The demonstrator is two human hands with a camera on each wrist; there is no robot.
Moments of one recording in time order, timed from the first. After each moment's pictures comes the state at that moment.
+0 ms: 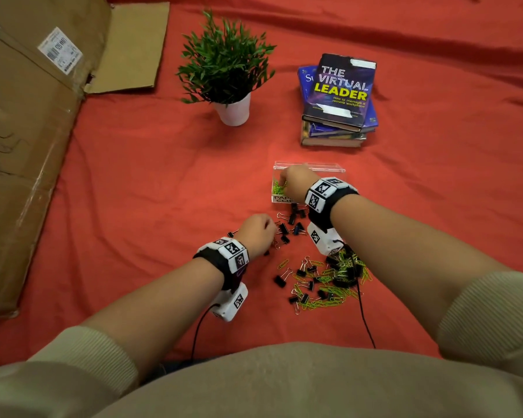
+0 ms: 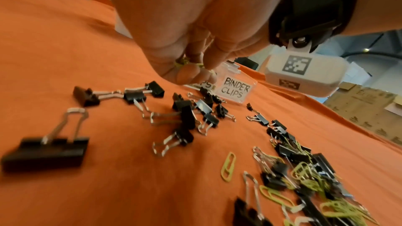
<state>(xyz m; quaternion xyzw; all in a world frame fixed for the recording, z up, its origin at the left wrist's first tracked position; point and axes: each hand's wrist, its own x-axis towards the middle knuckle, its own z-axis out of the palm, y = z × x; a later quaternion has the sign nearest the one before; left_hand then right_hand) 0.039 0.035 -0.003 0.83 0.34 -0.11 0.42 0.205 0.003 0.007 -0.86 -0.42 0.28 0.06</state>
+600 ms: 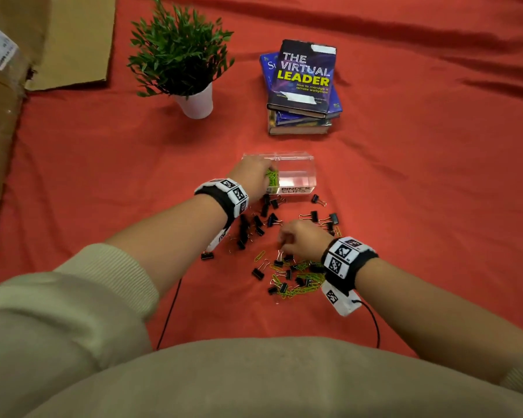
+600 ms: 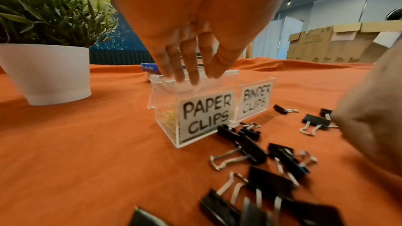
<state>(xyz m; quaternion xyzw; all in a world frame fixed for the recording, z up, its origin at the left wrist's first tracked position) 0.136 0.061 0.012 0.95 0.14 -0.09 0.25 0.144 -0.132 -0.009 -0.82 -0.42 0.38 0.12</state>
